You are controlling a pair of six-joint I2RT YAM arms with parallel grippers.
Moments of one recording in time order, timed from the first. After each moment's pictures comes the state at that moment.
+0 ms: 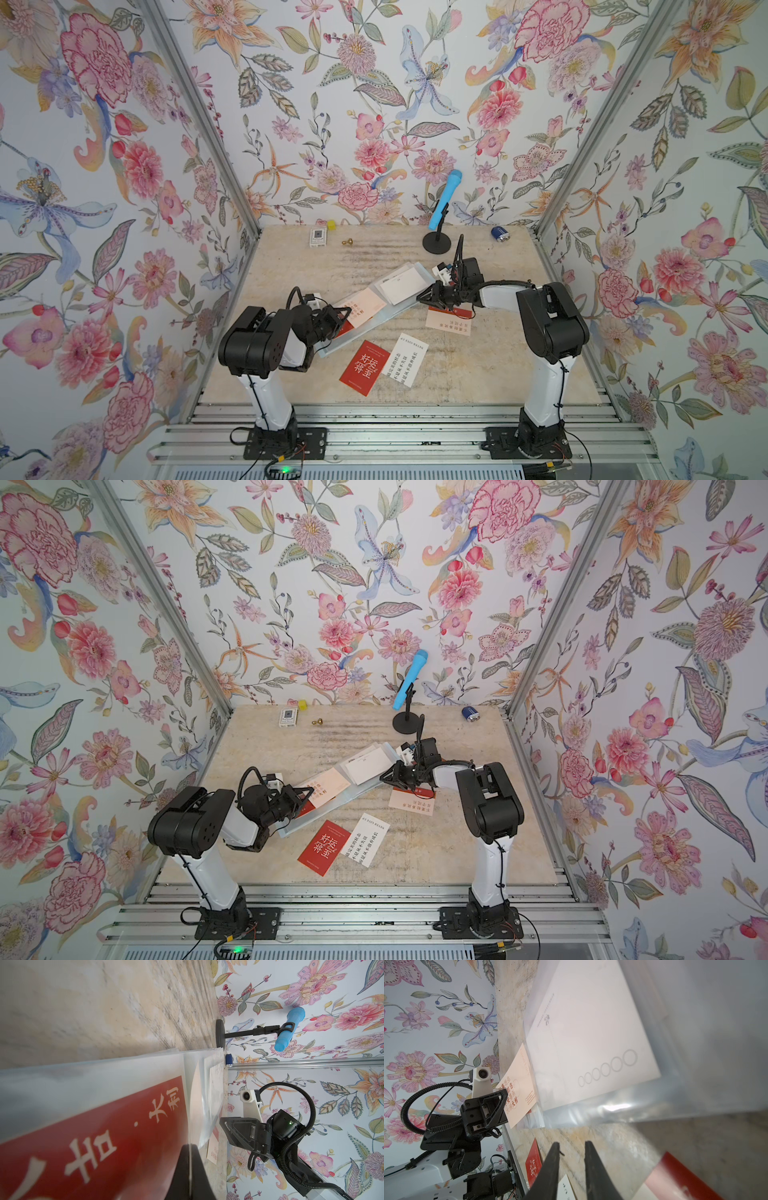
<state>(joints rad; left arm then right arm) -0.13 1.84 0.35 1.13 0.58 -1.19 0.33 2.00 1.14 -0.02 -0.79 0.61</state>
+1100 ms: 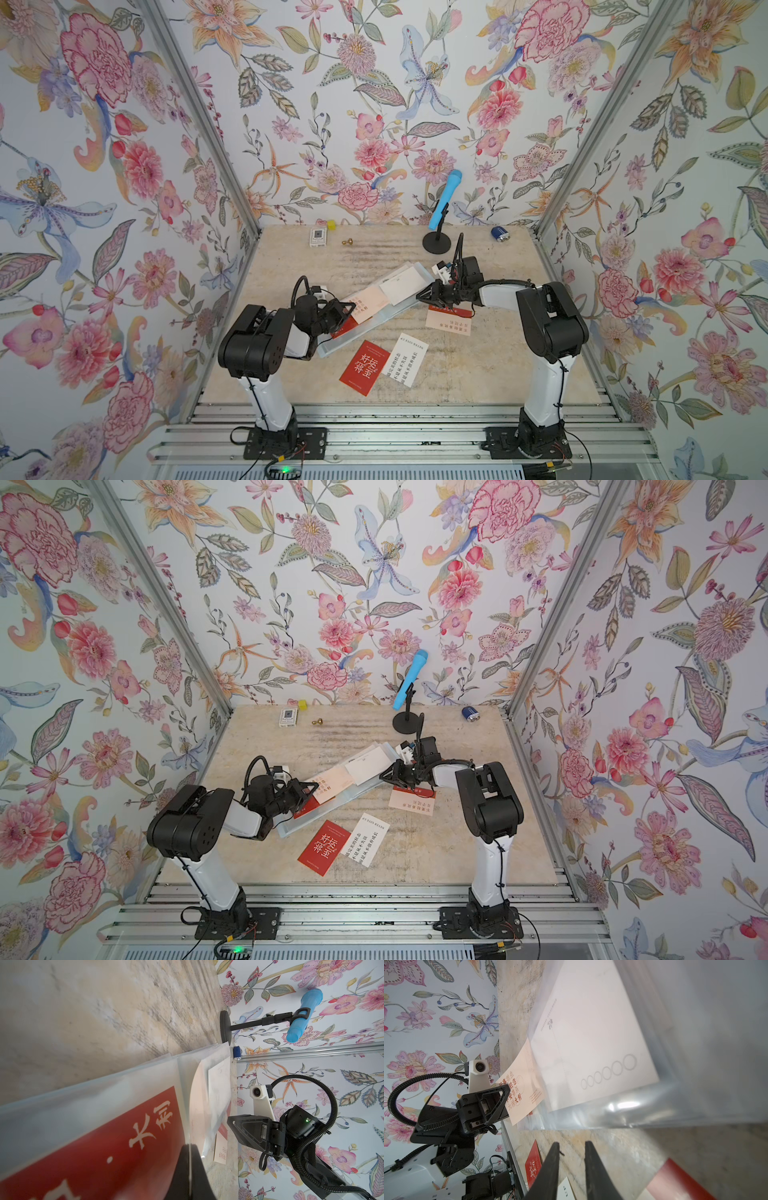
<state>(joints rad) -0.16 1.83 0.47 0.93 0.58 -1.08 0.33 2.01 1.15 -0.02 -0.79 0.60</state>
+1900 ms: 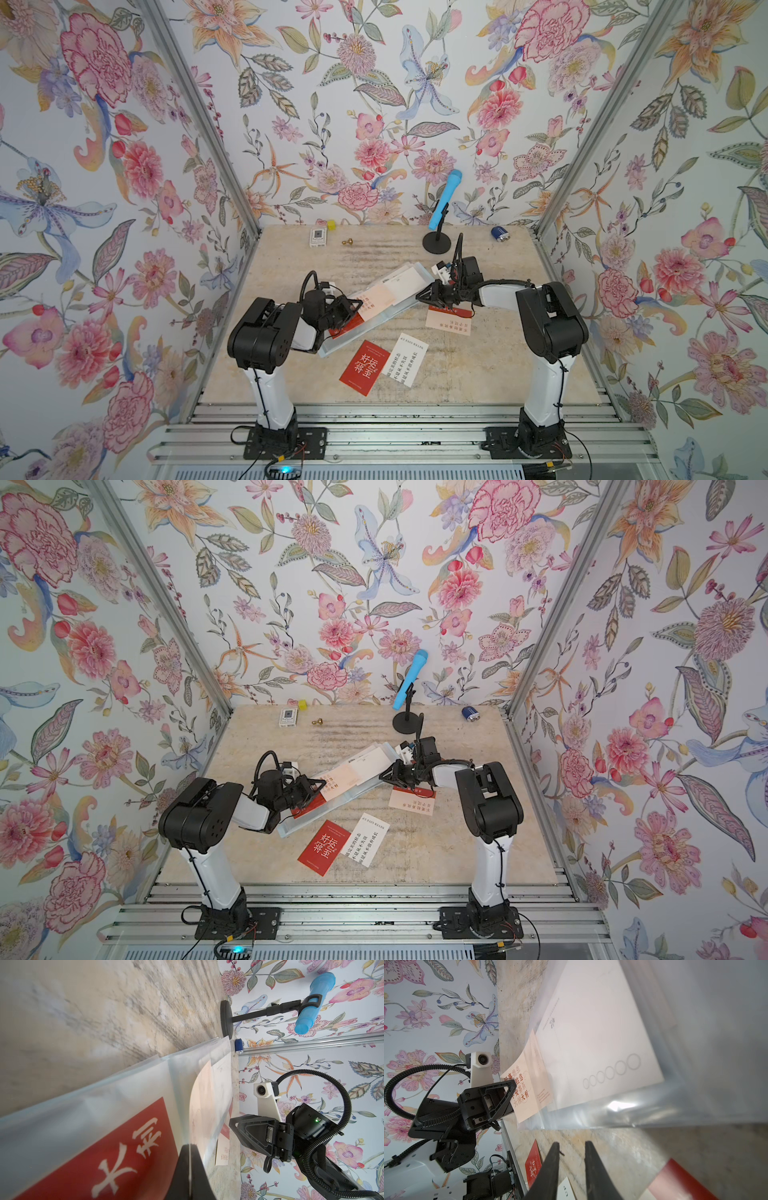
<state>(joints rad) -0.21 1.90 0.57 0.91 0.58 -1.07 0.33 2.01 1.15 -0.02 -0.79 0.60</state>
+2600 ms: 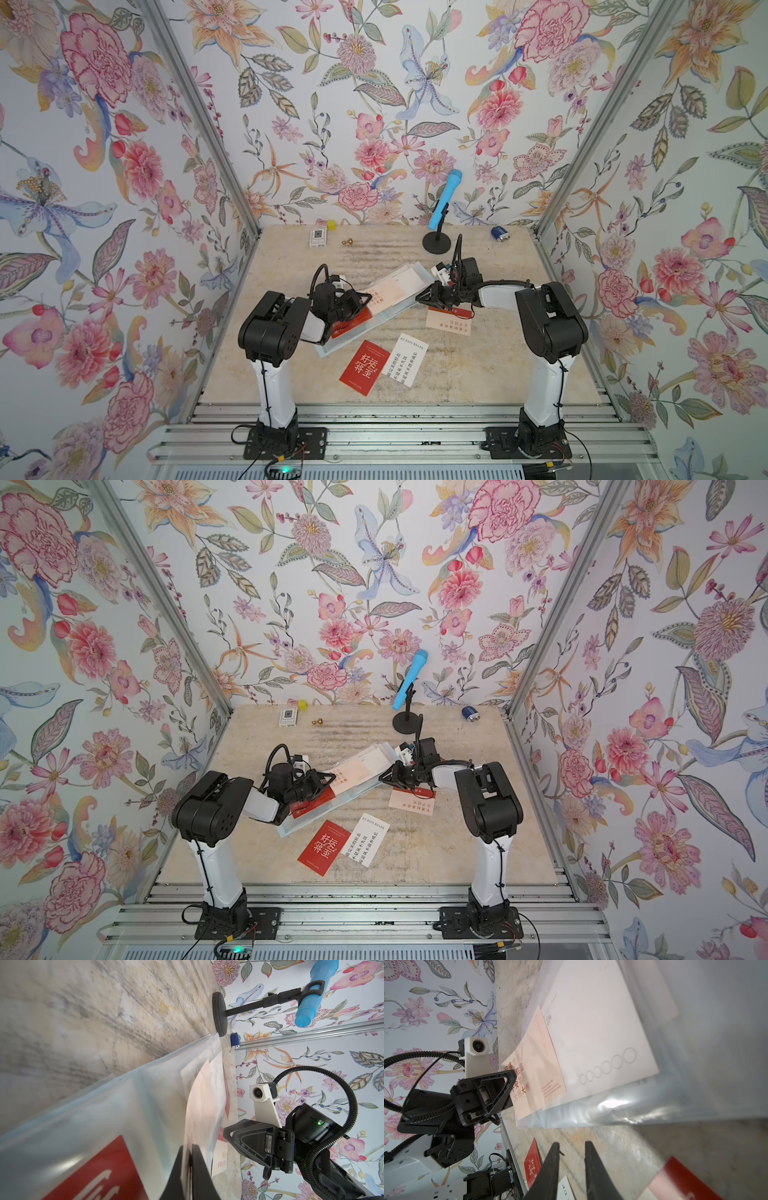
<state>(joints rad) -0.27 1.98 0.69 0.89 0.57 -1.07 0.33 2.00 1.14 -0.02 -0.79 0.59</state>
